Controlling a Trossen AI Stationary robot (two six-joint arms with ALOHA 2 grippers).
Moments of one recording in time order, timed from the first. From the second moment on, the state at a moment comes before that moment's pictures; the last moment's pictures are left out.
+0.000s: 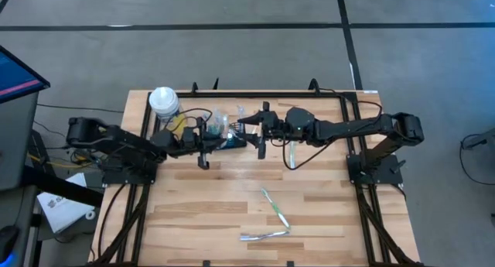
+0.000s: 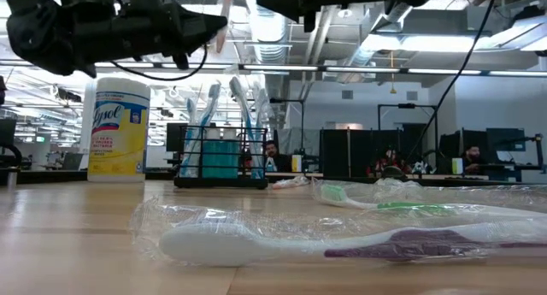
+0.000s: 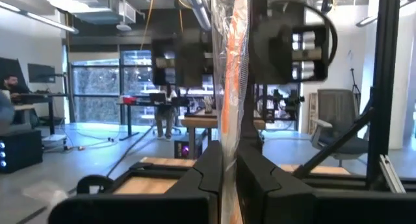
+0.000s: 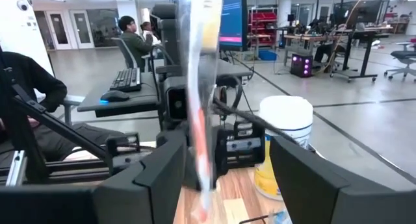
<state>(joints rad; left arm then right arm) 0.08 1.34 0.25 1.38 -0.06 0.00 -0.06 1.54 1.04 0.50 0.02 0.04</state>
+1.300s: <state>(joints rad) 0.07 1.54 0.39 1.38 -0.06 0.00 -0.06 1.52 1.04 0.47 -0.03 0.00</state>
